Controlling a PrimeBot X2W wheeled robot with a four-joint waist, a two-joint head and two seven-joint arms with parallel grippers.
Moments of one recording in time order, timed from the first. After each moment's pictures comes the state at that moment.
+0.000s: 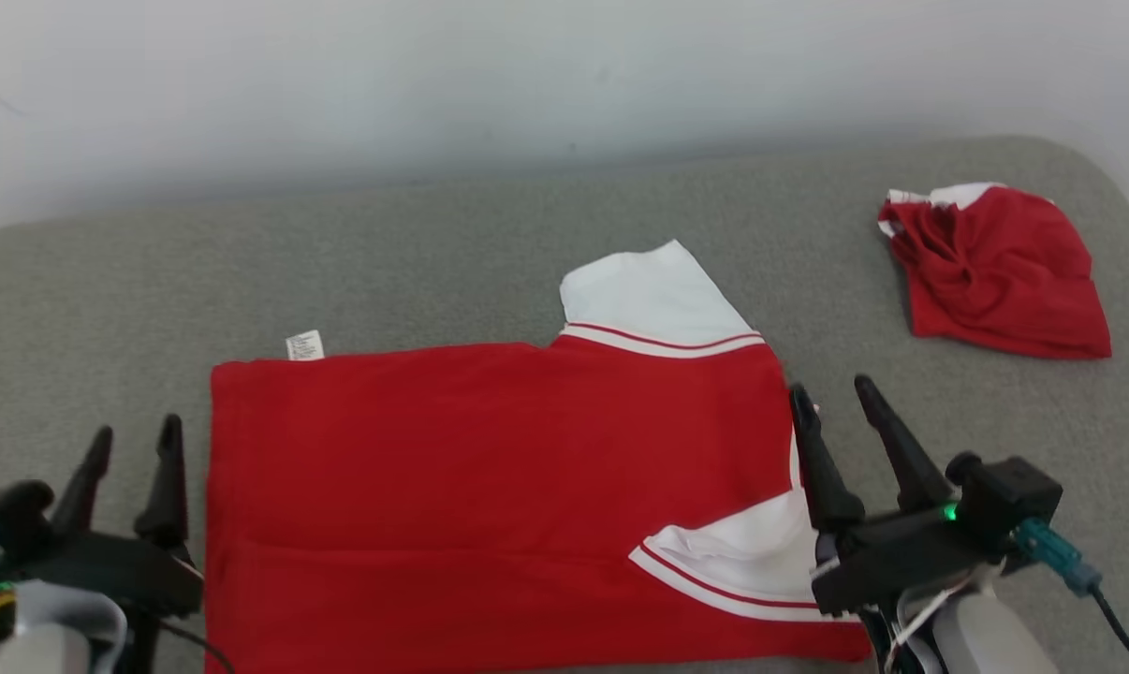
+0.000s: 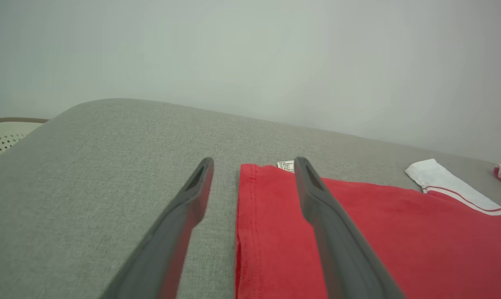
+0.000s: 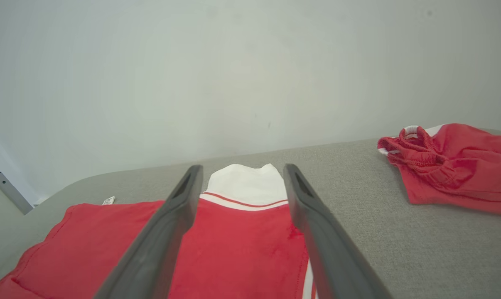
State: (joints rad) left arm -0.42 0.22 0.08 0.44 -0.34 -0.12 -0.15; right arm -0.24 -0.20 0.36 0.13 0.37 0.13 -0.23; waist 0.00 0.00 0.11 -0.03
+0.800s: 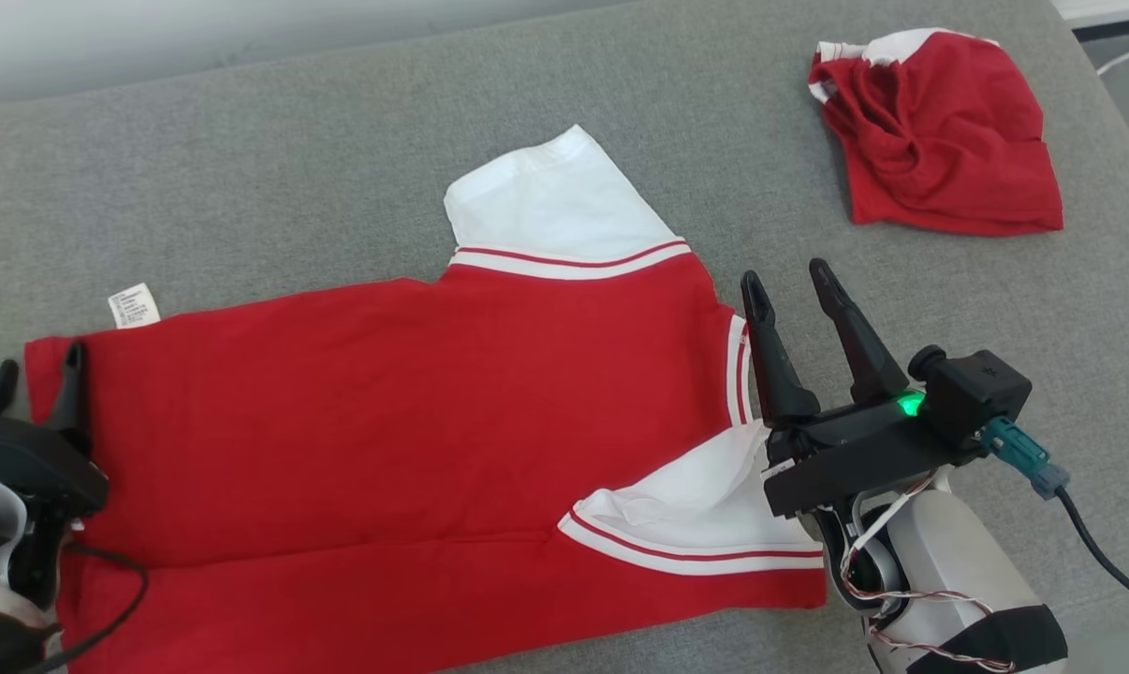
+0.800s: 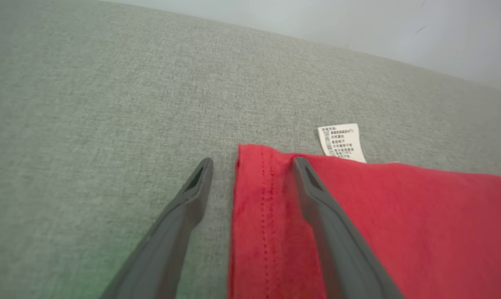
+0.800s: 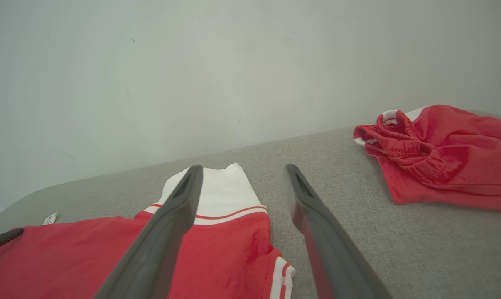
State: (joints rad) left arm -0.75 0.36 0.00 0.82 -0.45 -0.13 -0.06; right arm -0.46 -0.16 0.42 0.21 0.40 0.13 -0.26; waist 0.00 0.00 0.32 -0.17
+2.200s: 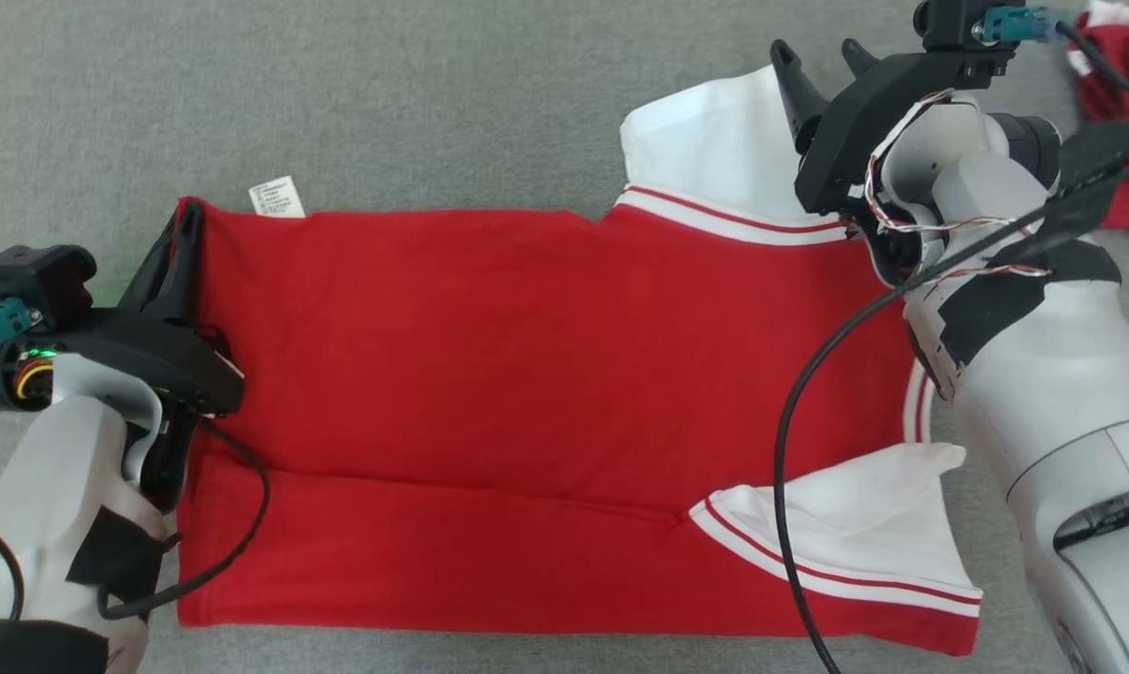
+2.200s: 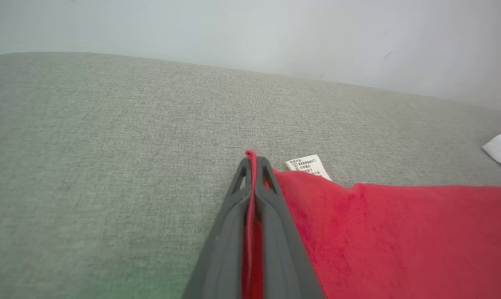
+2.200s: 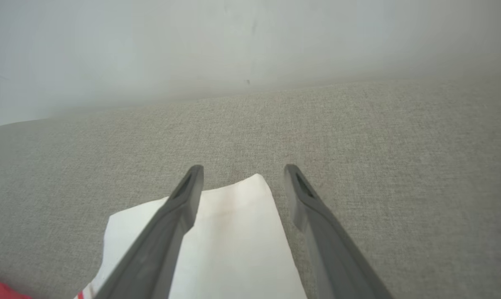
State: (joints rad) left arm -0.89 0.26 -0.25 0.74 -0.50 -0.13 -0.21; right arm -1.28 -0.16 0.51 1.11 0.54 0.13 0.03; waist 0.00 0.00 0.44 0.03
